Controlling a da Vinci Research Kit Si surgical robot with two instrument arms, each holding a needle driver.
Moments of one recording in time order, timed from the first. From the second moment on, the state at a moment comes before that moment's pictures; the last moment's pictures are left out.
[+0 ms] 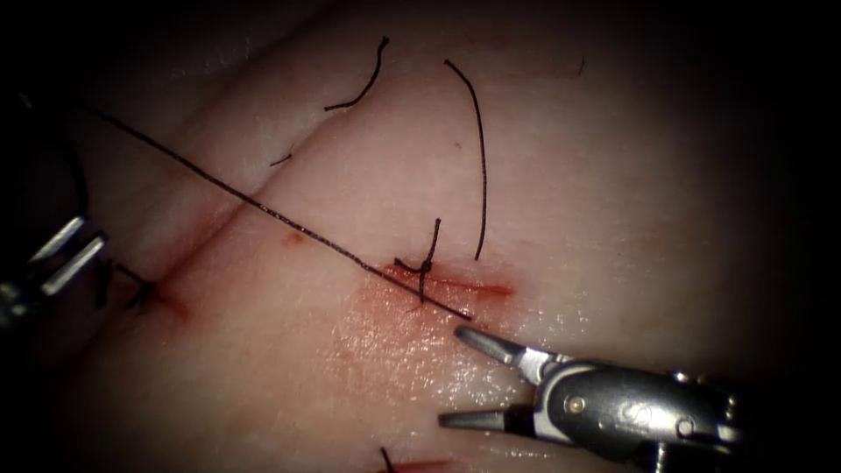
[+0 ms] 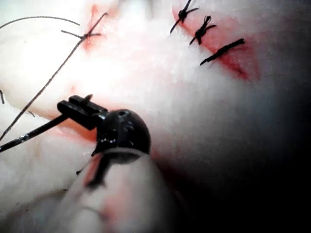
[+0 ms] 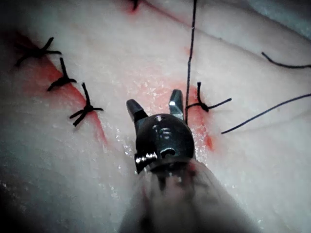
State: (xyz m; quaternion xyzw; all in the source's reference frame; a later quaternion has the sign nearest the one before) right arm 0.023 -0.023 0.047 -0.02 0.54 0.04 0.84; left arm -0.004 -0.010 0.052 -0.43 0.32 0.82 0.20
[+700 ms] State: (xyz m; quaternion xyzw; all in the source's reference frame) right arm 0.024 -0.022 0.054 -0.04 0.49 0.03 0.87; left arm -0.008 -0.012 0.050 -0.47 0.31 0.81 0.16
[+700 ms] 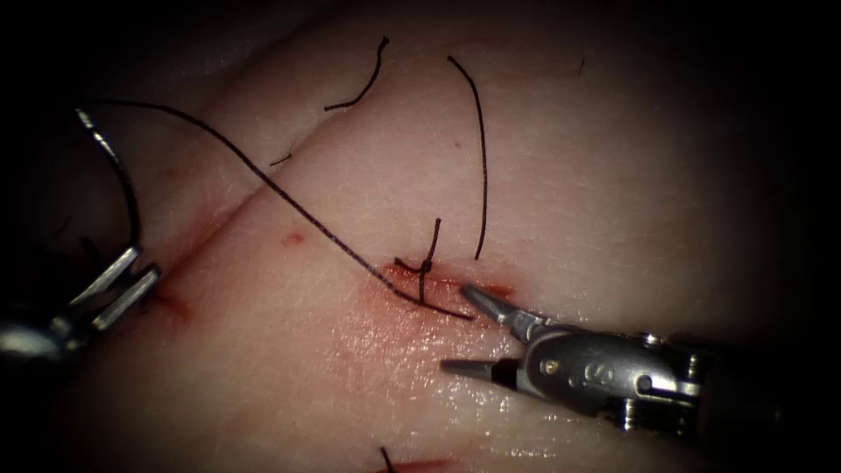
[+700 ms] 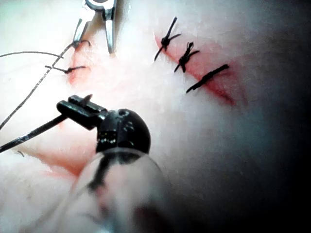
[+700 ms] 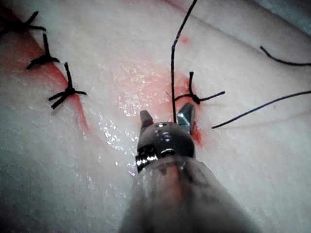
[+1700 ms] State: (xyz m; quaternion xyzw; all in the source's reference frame) right arm 0.025 -0.030 0.046 0.08 0.50 -0.04 0.86; left arm -0.013 -0.013 0.054 -0.49 0.27 0.82 0.11
